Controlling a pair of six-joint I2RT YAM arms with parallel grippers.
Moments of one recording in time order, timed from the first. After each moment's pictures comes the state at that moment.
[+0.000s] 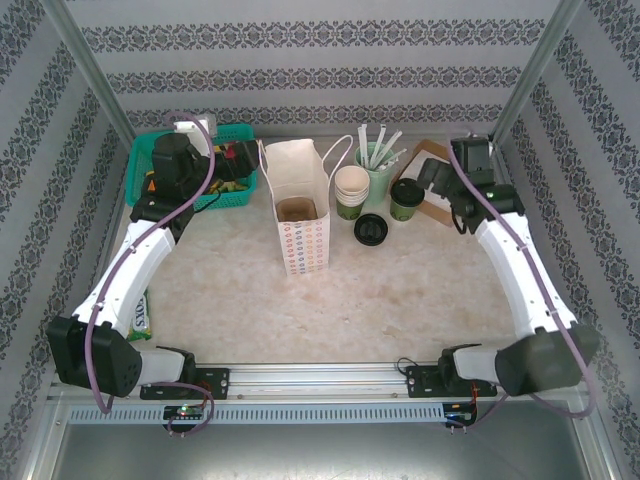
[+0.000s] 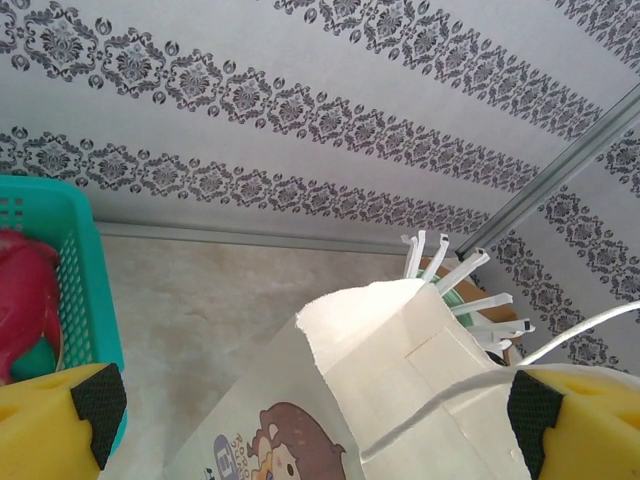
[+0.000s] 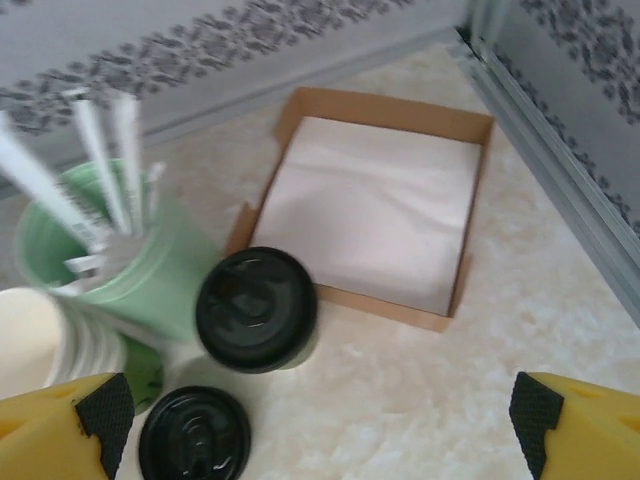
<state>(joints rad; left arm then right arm) -0.15 1.31 1.22 -0.16 0.29 -0.42 0.10 1.33 1.35 -0.78 0.23 0.44</state>
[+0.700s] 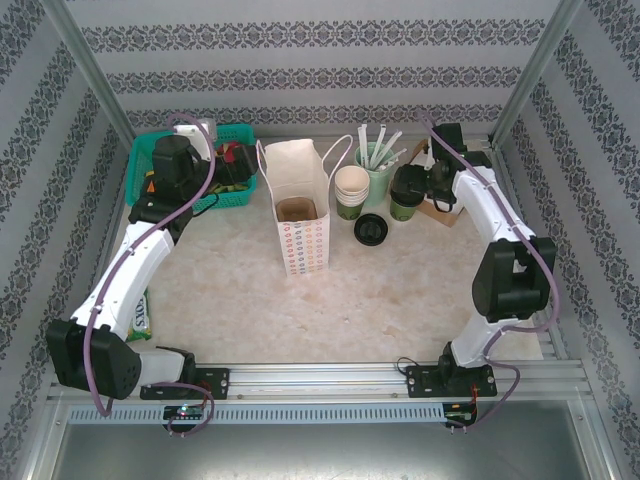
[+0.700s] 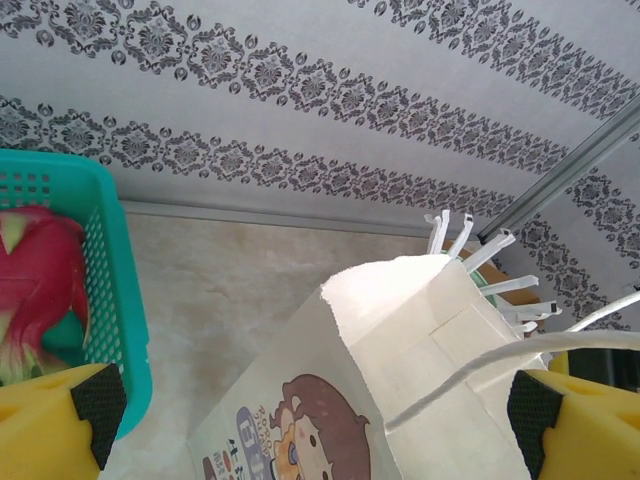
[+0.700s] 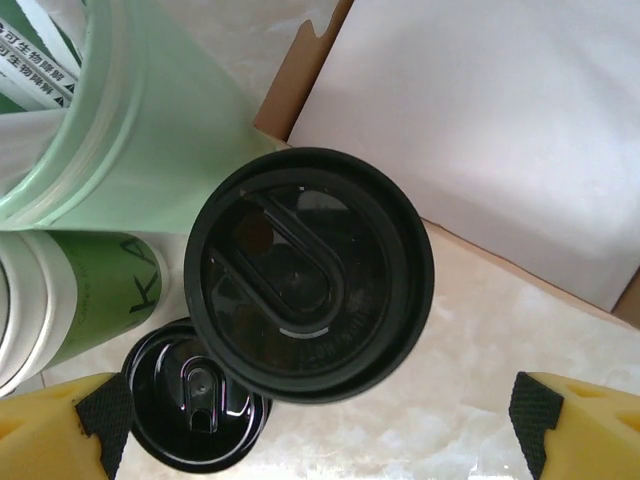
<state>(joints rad) -0.15 1.29 1.22 -0.23 0.26 -0.39 0.06 1.75 1.53 -0.85 -0.09 0.28</state>
